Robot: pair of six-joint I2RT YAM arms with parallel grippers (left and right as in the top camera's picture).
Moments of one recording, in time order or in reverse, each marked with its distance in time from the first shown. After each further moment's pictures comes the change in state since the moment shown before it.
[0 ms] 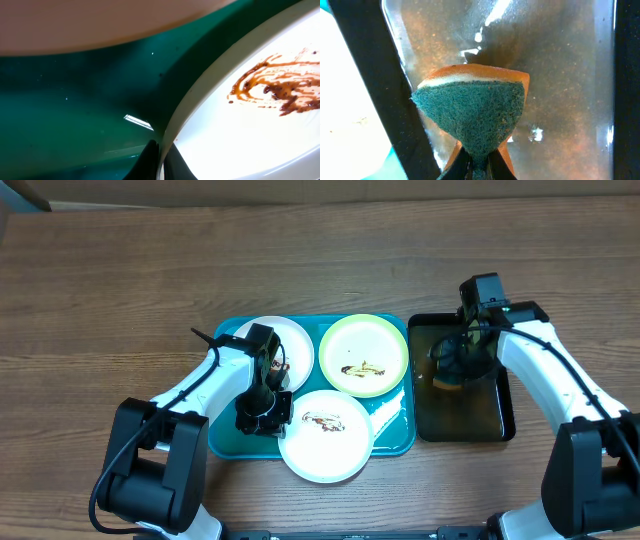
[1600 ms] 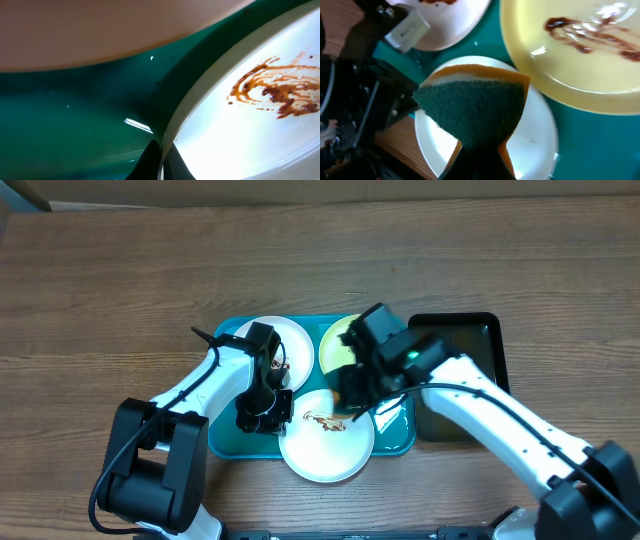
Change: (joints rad) left arm 0.000 0.000 0.004 0.019 -0.003 0.000; right arm 0.528 -0.076 0.059 0.075 -0.267 0.119
